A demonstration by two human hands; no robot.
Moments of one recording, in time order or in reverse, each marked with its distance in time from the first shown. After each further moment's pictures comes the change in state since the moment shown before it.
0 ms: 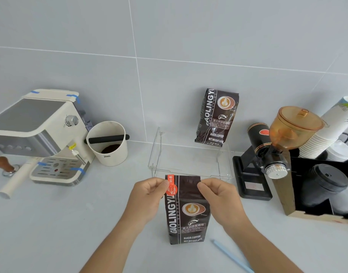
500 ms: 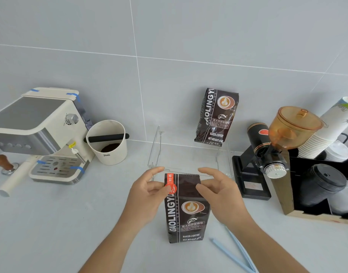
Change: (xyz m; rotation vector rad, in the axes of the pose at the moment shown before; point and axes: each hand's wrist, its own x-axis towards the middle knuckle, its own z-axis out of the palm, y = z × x) left_hand -0.007 0.005 0.000 -0.054 0.019 0.024; right_hand -0.001 -0.007 -0.004 -0.106 -0.034 -0.089
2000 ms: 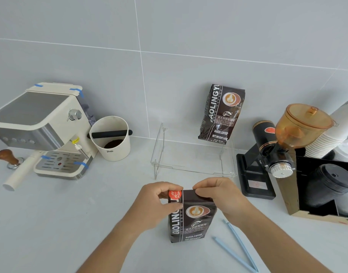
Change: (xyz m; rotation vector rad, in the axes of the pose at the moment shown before) left_hand -0.002 -0.014 -0.003 0.306 -0.192 0.108; right_hand 0.018 0.002 -0.001 0.068 -0.197 0.338
